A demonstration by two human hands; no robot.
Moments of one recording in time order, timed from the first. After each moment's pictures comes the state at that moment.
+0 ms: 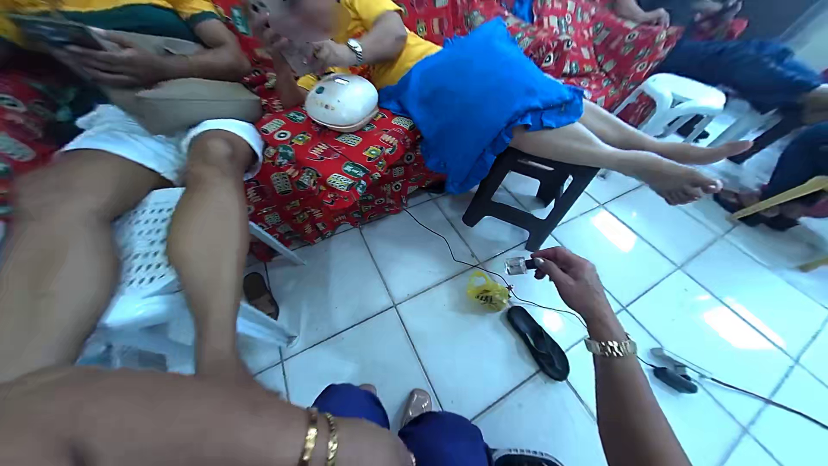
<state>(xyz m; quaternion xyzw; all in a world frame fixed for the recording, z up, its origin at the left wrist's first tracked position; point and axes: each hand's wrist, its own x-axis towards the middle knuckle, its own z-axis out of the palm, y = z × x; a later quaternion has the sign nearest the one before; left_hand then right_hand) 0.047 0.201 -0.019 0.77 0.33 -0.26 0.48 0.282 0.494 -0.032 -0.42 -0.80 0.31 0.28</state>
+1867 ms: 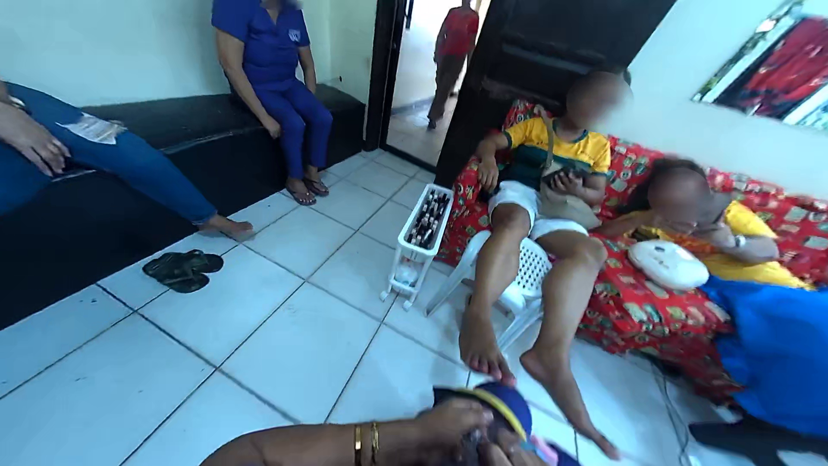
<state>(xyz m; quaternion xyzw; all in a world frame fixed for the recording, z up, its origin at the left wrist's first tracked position) -0.130 -0.233 0.002 0.21 0.59 0.61 0.49 -0.009 -0.105 0.062 0.12 -0.97 0.18 0.09</state>
